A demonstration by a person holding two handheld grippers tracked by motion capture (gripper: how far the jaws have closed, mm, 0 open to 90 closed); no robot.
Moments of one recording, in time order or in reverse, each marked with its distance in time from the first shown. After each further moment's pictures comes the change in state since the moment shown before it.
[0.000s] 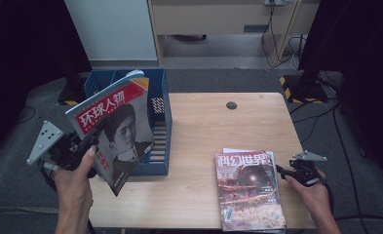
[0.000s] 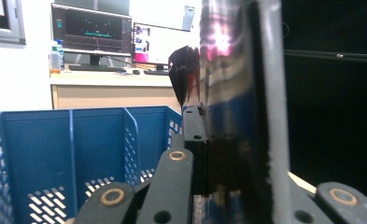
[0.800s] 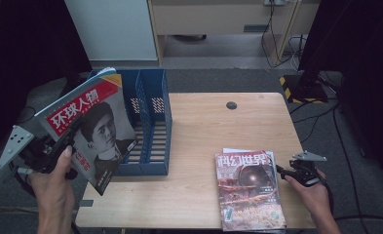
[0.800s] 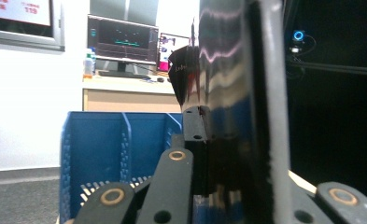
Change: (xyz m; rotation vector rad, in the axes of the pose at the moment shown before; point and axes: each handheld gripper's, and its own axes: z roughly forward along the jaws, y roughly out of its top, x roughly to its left) left arm 0.036 0.004 -0.030 -0.043 0.096 -0.026; right arm 0.000 -0.001 0.000 0.005 -0.001 0.003
